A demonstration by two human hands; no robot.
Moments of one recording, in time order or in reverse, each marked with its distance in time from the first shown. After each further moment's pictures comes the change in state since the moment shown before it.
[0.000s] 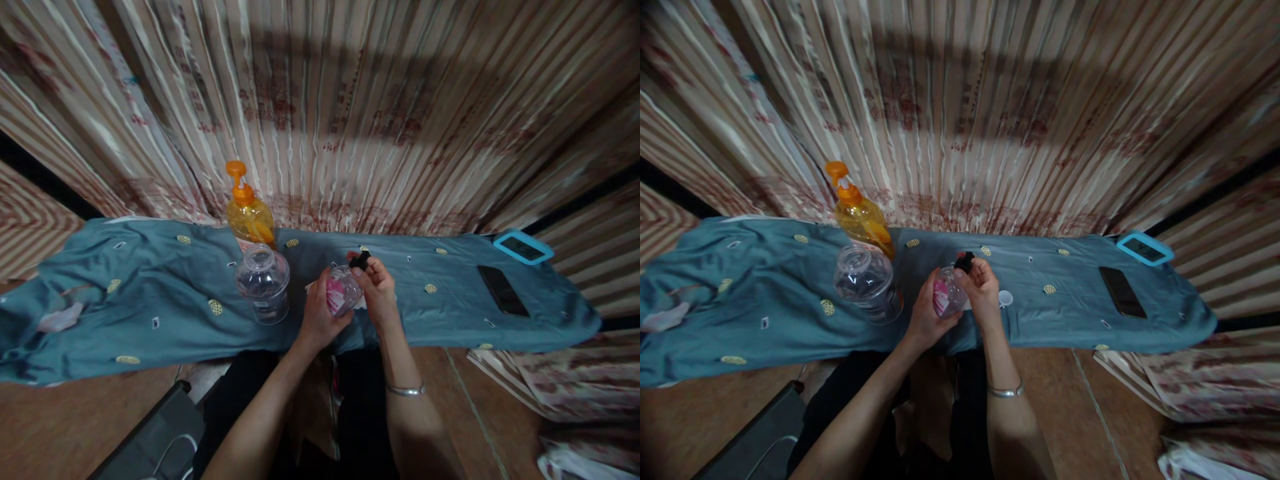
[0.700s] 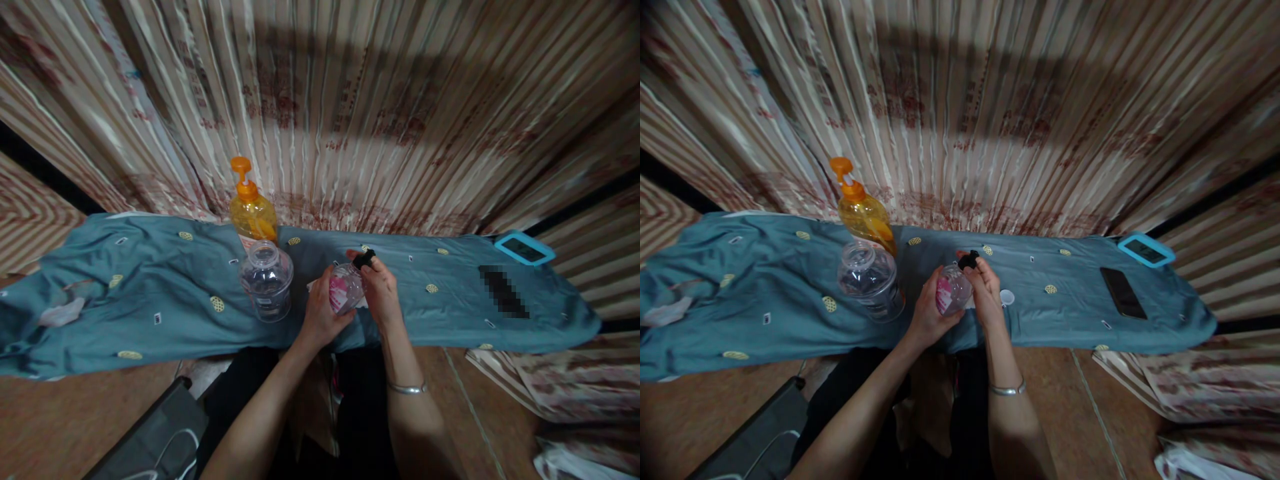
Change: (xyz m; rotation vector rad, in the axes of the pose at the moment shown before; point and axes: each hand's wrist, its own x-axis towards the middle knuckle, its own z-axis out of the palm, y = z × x) left_hand 0.002 0.002 -0.001 0.000 -0.018 -0.019; right_hand 0.001 -0.002 0.000 0.022 -0.079 0.000
